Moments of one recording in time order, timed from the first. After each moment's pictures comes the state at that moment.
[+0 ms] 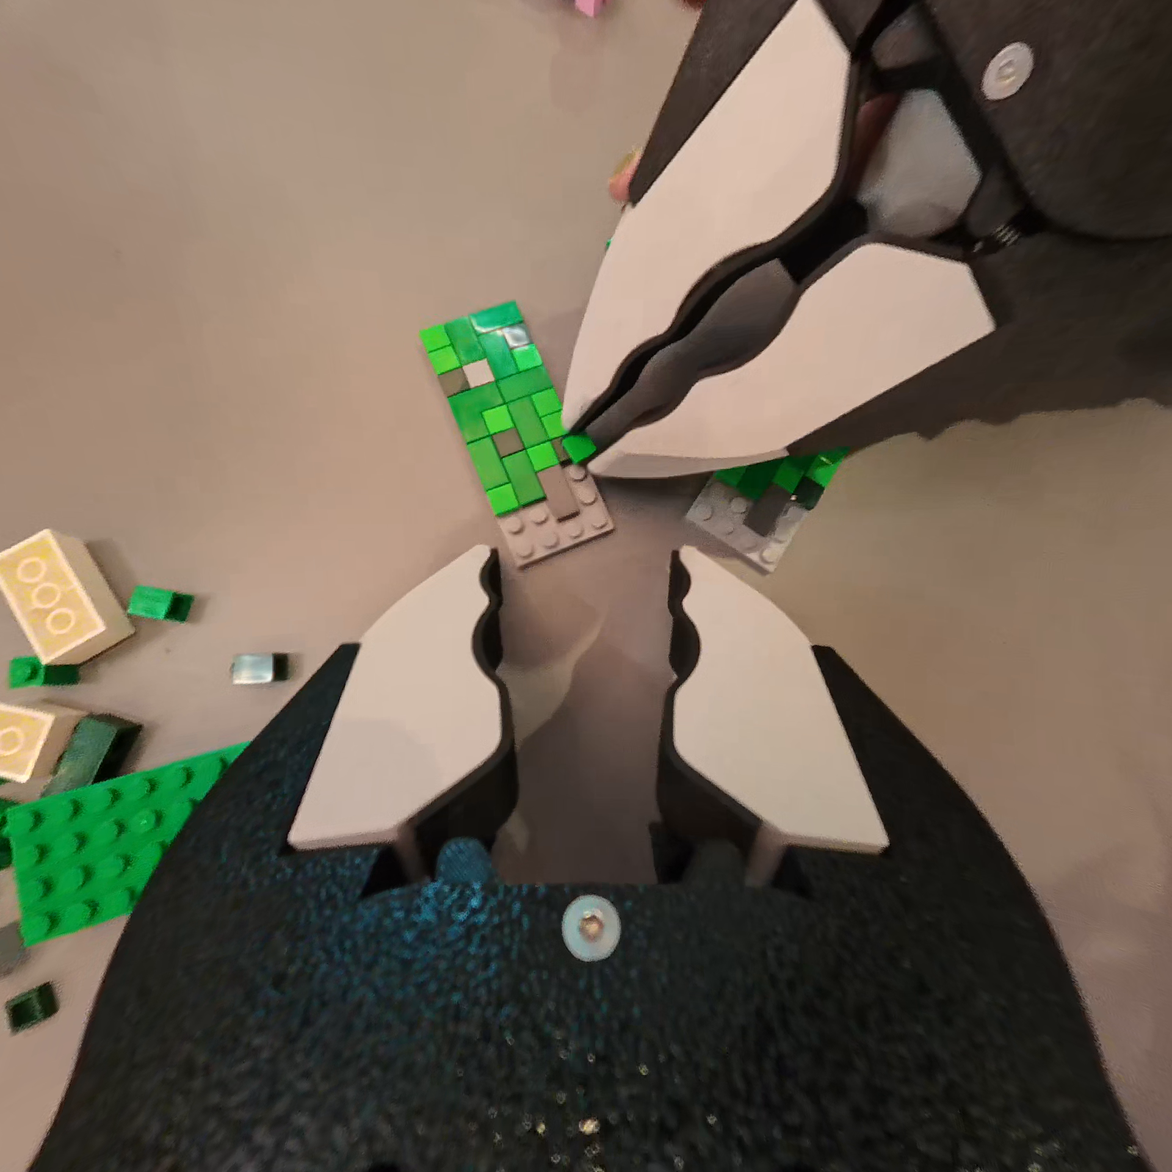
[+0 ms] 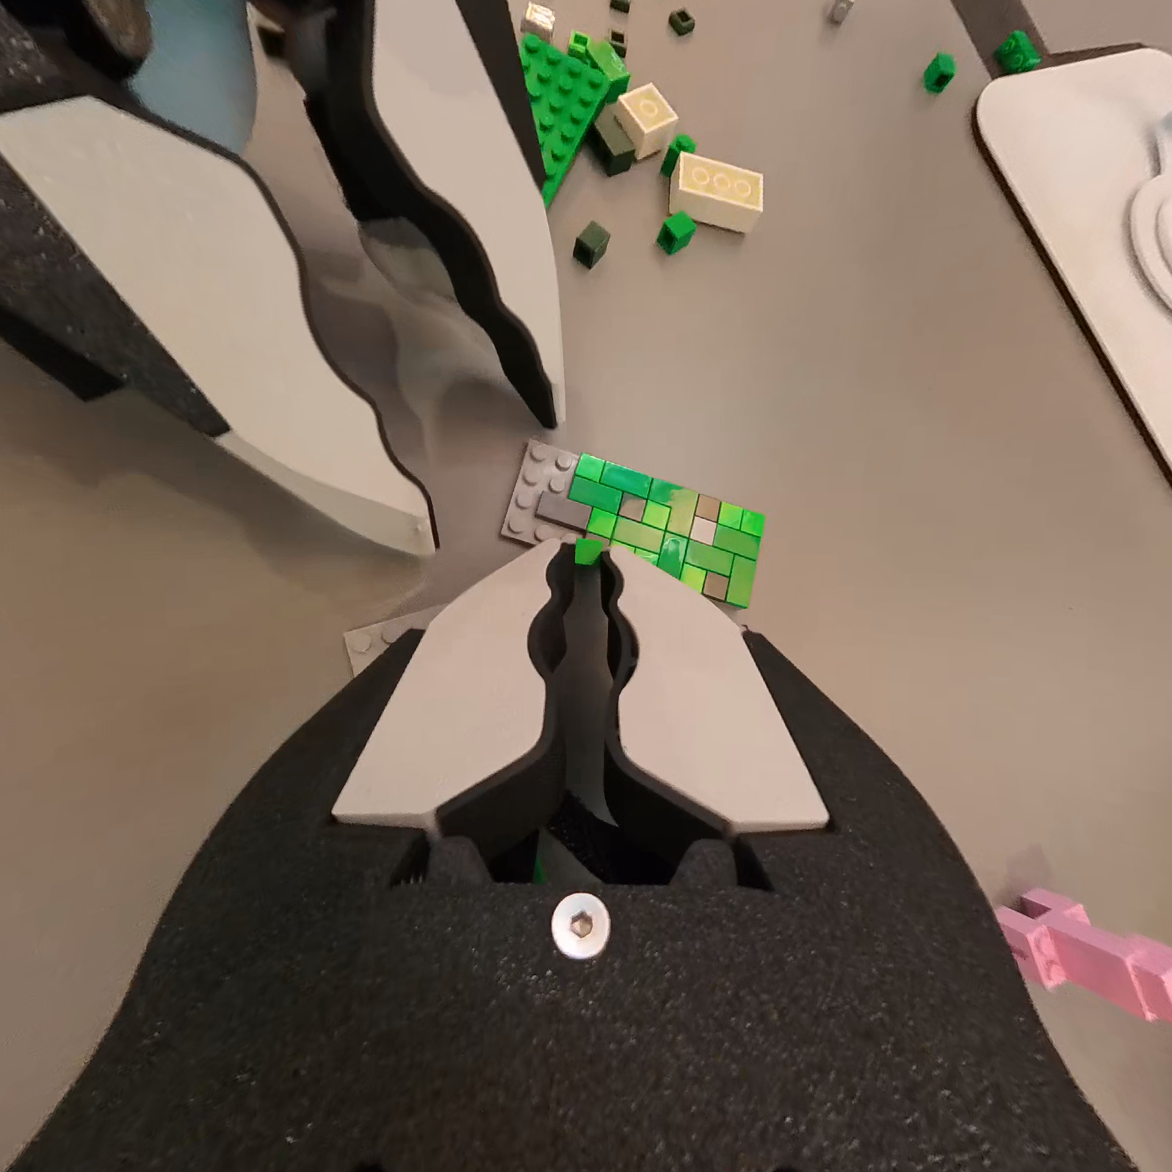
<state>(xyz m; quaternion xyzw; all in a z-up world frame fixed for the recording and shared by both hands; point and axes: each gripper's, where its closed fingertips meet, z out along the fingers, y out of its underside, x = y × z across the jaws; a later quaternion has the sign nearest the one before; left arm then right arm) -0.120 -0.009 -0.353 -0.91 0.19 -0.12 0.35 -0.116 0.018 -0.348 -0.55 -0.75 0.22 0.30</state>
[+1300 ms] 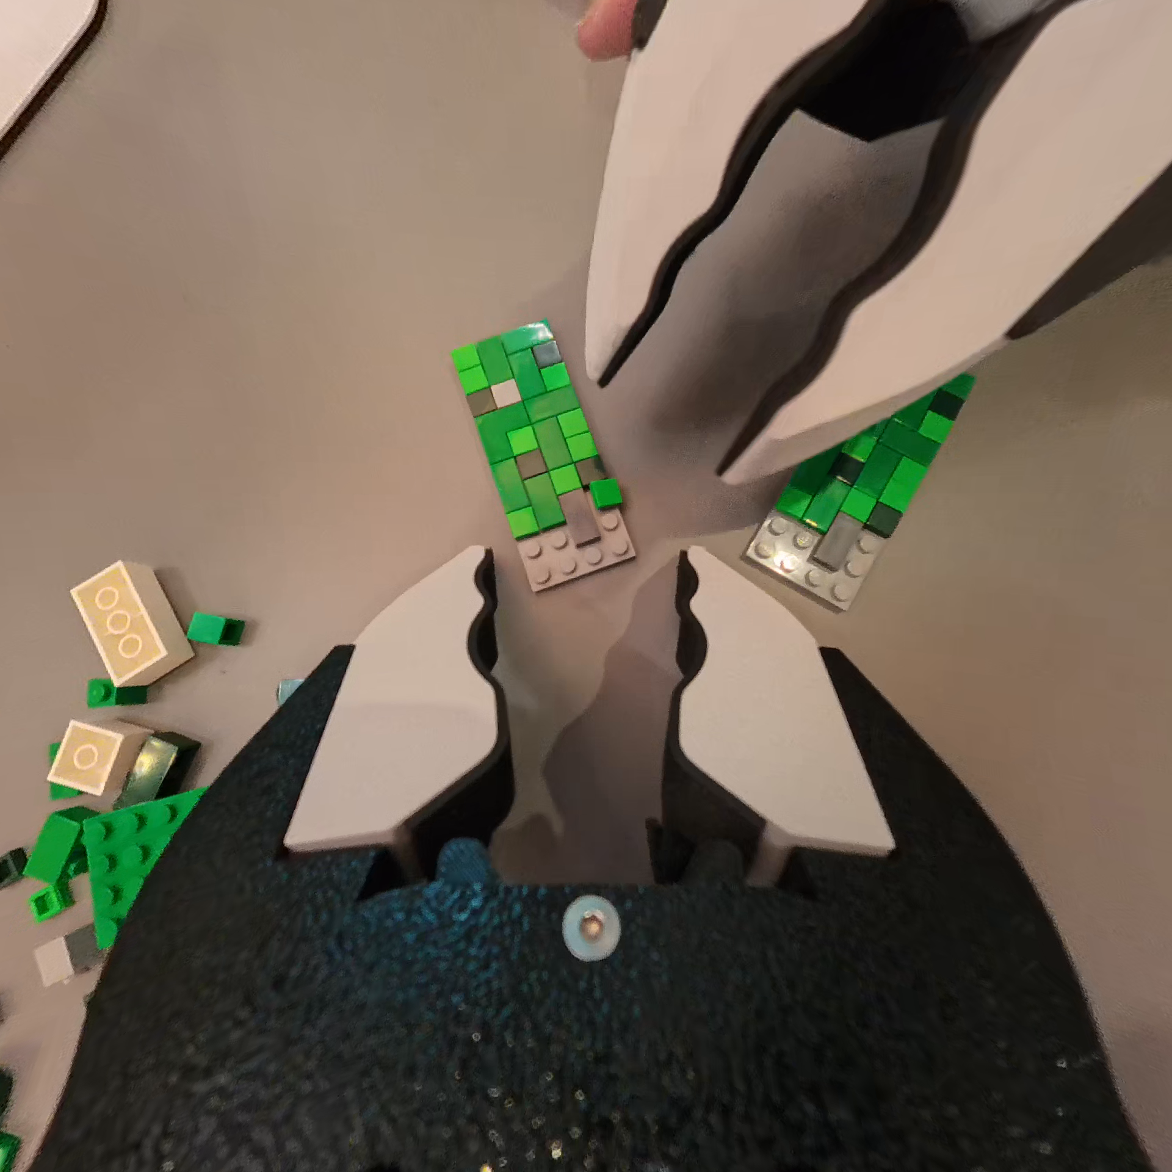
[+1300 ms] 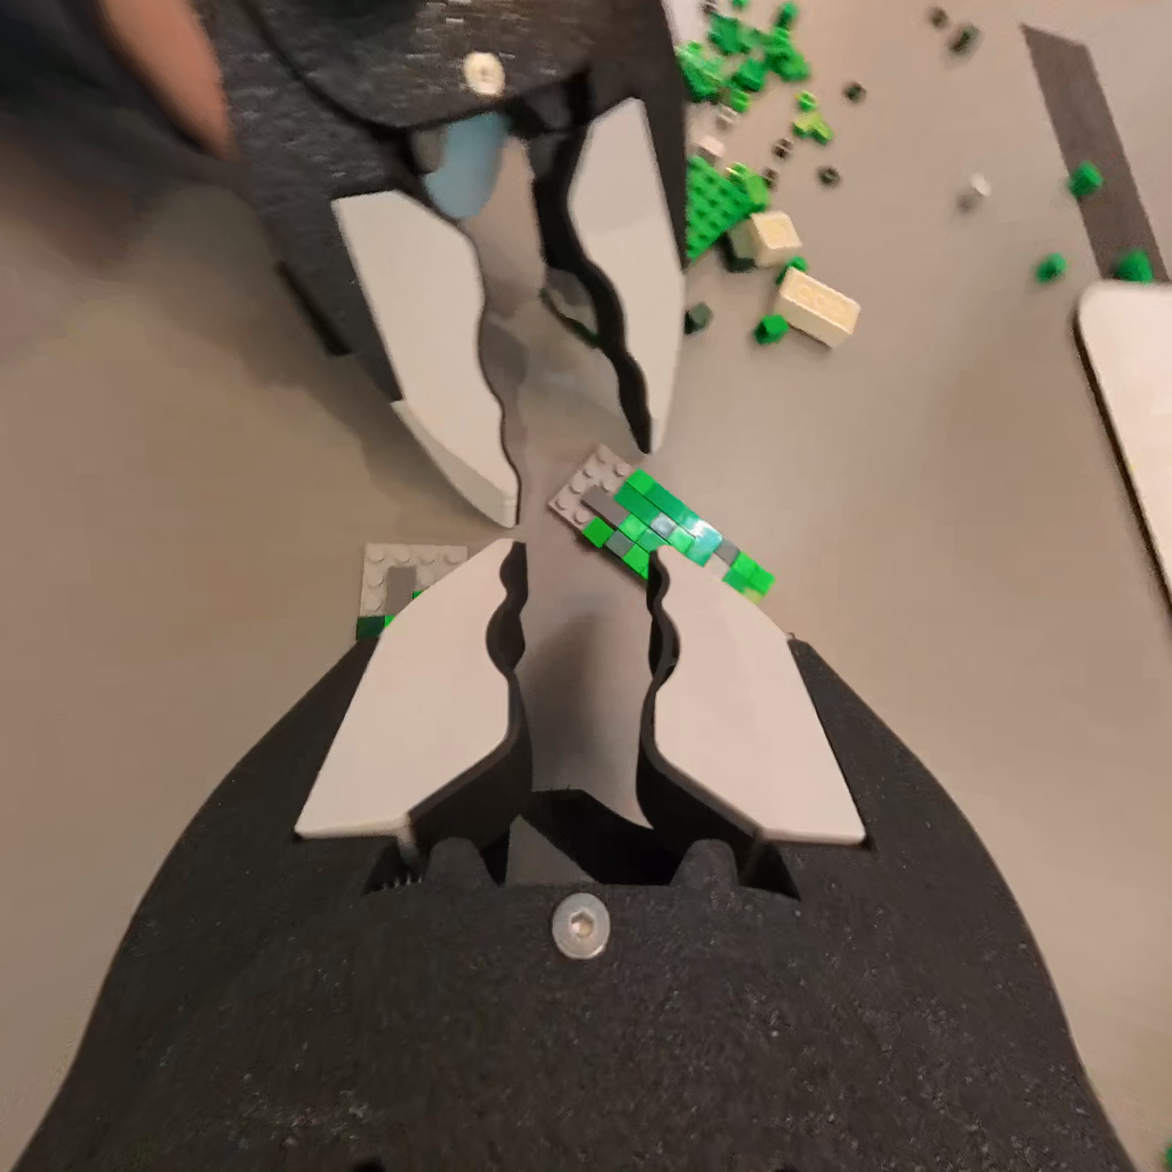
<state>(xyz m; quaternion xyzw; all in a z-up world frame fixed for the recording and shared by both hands) -0.125 0.003 -0.357 -0.91 0.21 -0.06 0.37 -0.104 0.013 -0.328 -0.41 -0.82 0.30 0.26</state>
